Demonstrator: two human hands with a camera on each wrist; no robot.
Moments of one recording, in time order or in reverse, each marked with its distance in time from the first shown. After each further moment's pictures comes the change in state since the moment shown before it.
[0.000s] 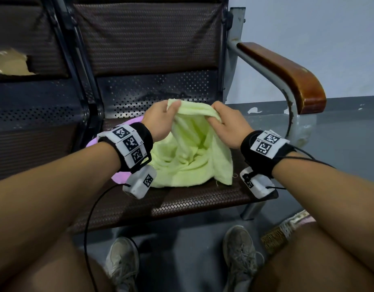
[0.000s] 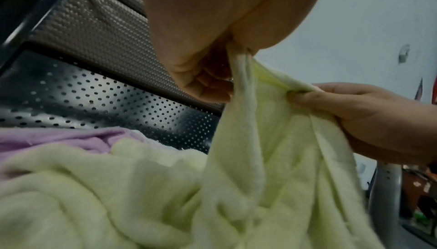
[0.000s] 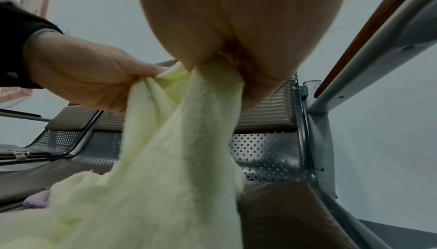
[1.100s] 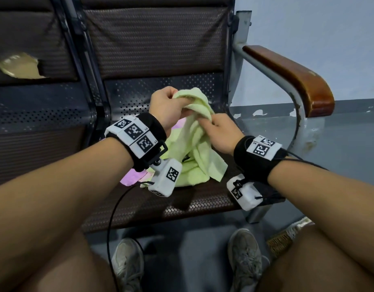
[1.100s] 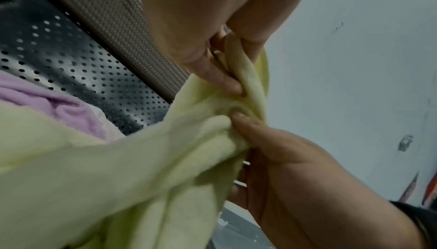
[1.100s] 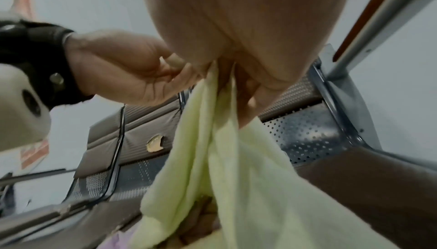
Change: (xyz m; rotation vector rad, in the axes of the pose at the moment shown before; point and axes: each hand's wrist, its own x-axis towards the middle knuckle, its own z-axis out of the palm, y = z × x) left_hand 0.000 0.038 -0.005 -0.718 0.107 -0.139; right_hand 0.003 -0.034 0.020 0.296 -0.075 0.161
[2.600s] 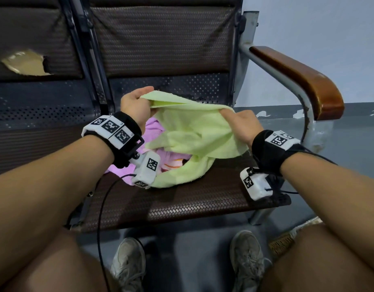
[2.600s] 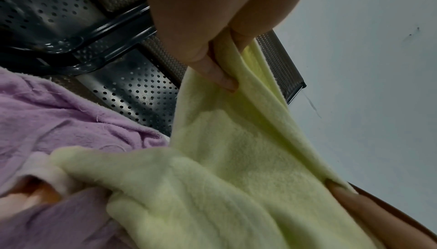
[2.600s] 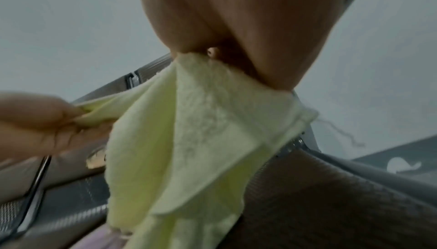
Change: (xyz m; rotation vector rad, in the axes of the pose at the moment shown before) left_hand 0.039 -0.018 -0.076 -0.053 0.255 -0.028; right_hand 0.023 0.034 -0.025 0.133 0.144 0.223
